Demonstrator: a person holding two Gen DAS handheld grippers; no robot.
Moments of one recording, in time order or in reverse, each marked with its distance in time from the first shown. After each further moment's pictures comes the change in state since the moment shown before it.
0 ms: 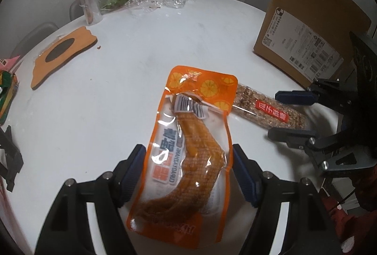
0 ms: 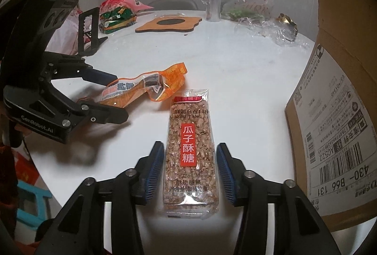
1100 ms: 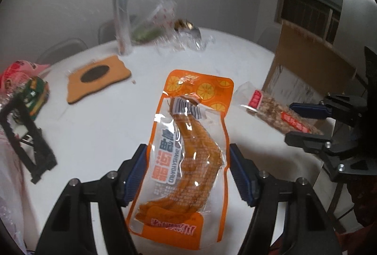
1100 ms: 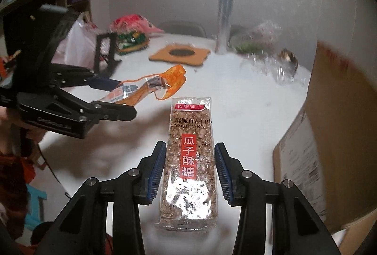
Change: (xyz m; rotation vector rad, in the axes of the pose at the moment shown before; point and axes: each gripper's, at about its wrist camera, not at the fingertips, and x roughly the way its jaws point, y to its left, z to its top) left arm -0.085 0.010 -0.002 -0.105 -0.233 0.086; right arm -0.058 0.022 0.035 -0.099 -0.140 -0.010
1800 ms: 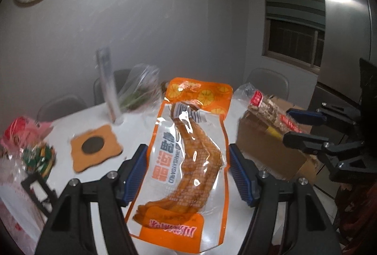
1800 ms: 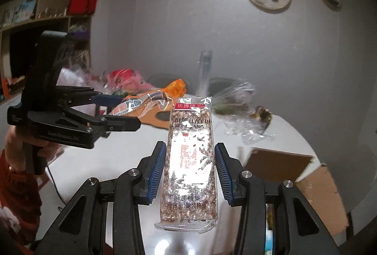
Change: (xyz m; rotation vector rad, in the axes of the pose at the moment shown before) left arm -0.070 -0.072 0.113 0.083 -0.230 -0.021; right arm -0.123 -0.051 0.057 0.009 -0.256 -0.059
